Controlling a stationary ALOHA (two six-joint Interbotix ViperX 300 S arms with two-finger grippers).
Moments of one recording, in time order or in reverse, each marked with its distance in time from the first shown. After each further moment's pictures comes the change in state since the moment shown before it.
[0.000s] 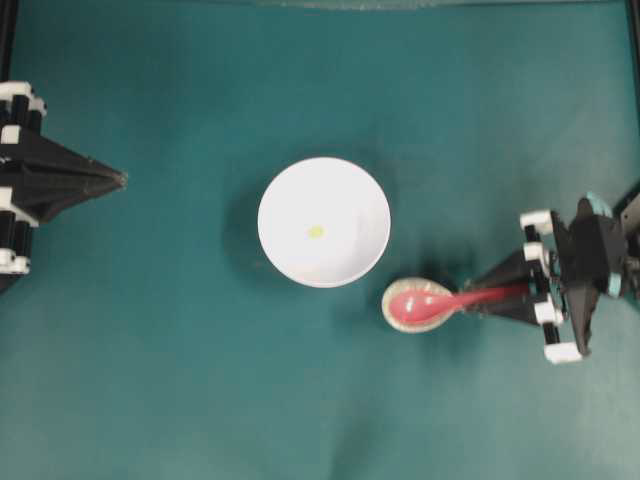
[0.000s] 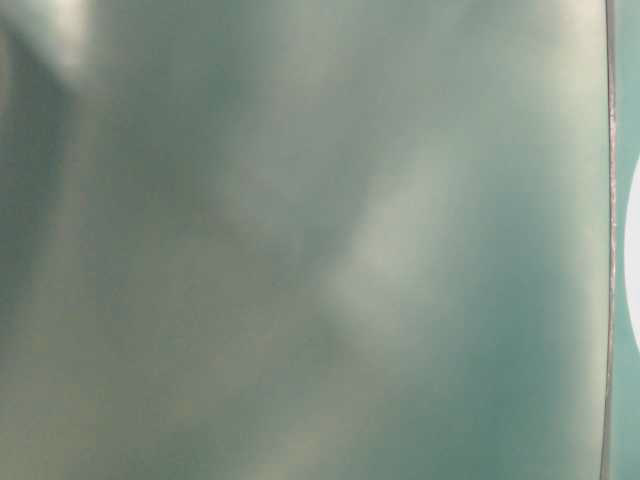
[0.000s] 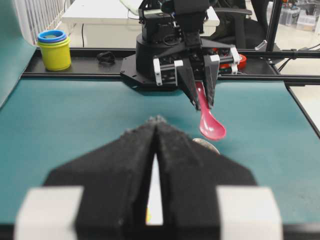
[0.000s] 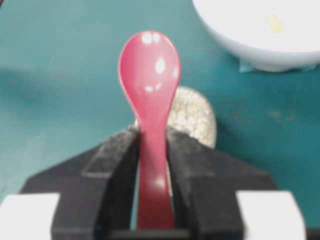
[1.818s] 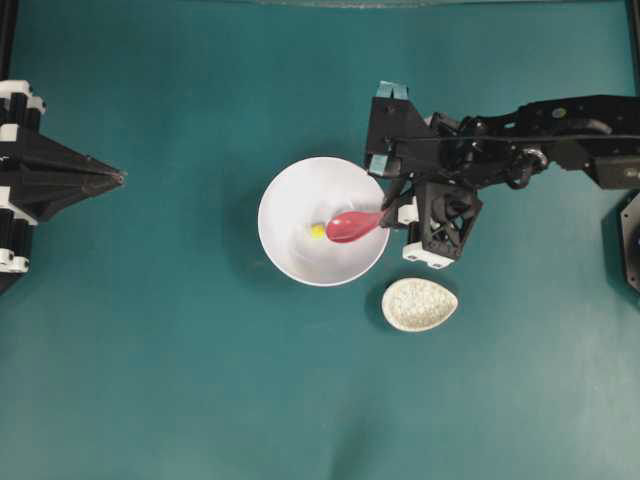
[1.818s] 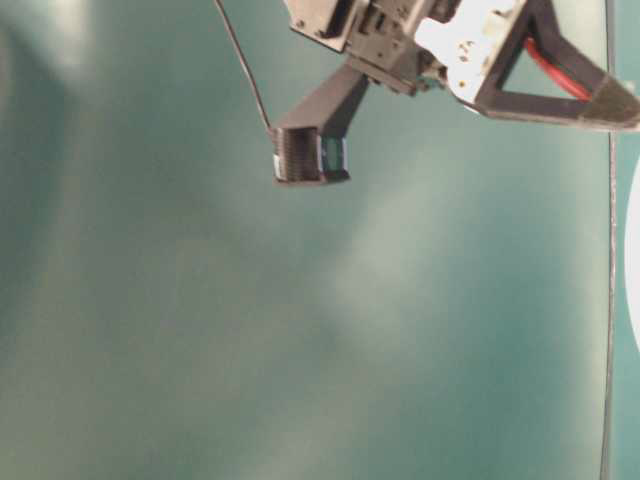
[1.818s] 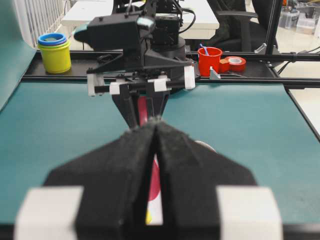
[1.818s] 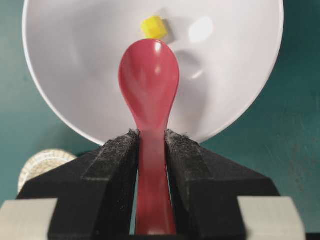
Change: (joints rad) left arm 0.002 -0.005 0.000 0.000 -0.002 -0.002; right arm -0.502 0.270 -0.699 -0.051 1.141 -0.149
